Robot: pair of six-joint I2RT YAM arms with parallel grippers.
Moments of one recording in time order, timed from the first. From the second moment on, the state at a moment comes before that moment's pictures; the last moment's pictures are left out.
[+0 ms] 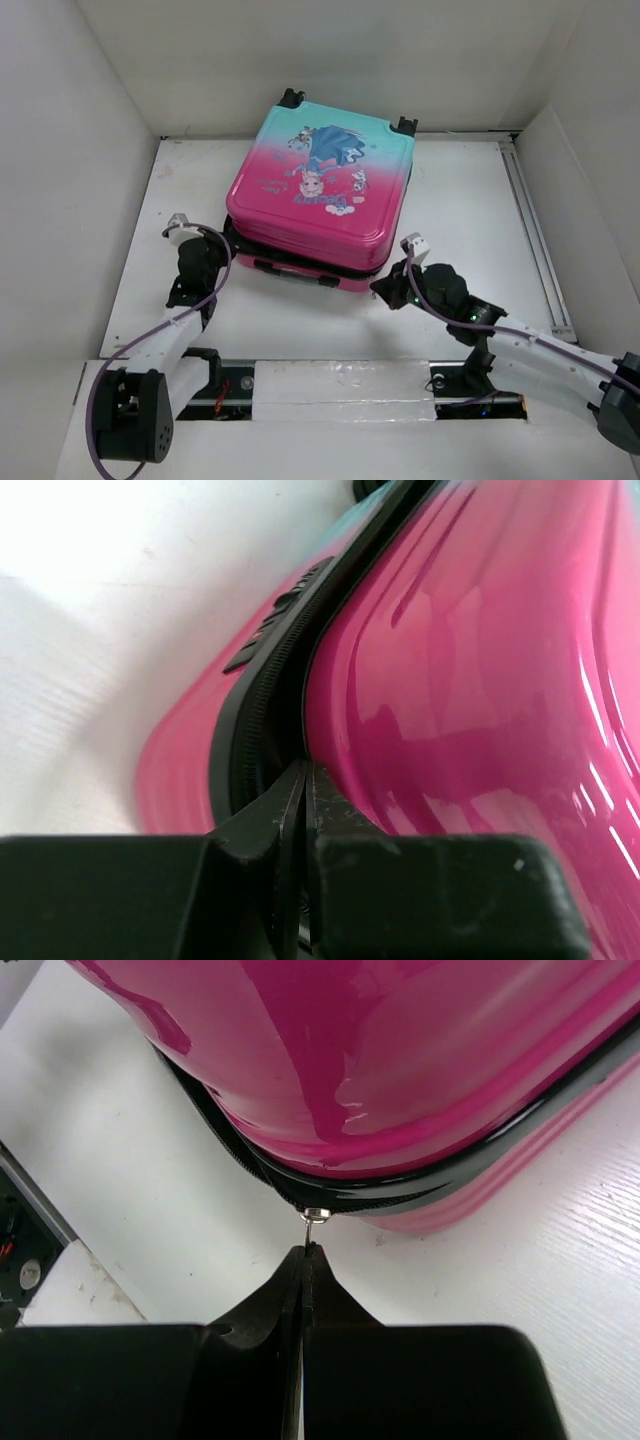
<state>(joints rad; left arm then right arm) -0.08 0.93 0.29 0.32 -0.06 -0.90 0.83 0.80 0.36 0.09 -0.01 0.45</state>
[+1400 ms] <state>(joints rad) -0.17 0.83 0.32 0.02 -0.42 -0.98 1.02 0.95 0.43 0.17 0.03 0.50</state>
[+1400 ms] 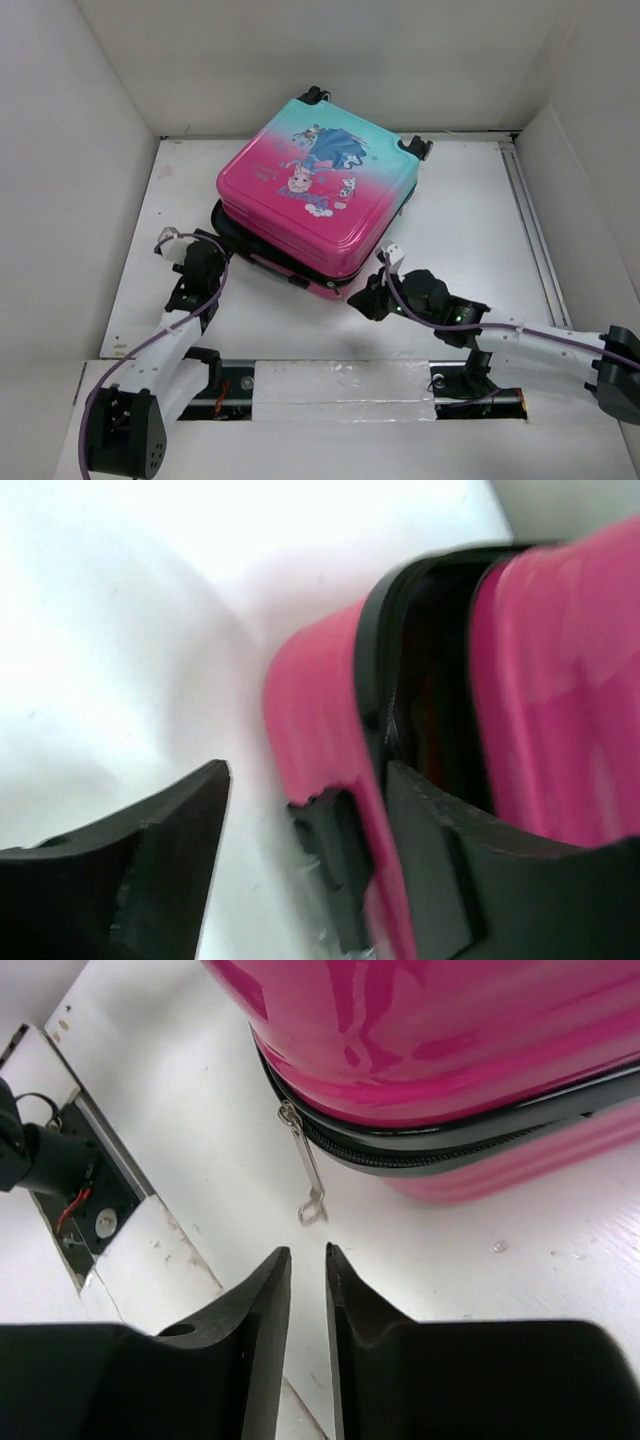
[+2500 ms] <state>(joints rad) -0.15 1.09 0.36 0.36 -0.36 -0.85 0.50 1.00 0.48 0.02 0.04 0.44</state>
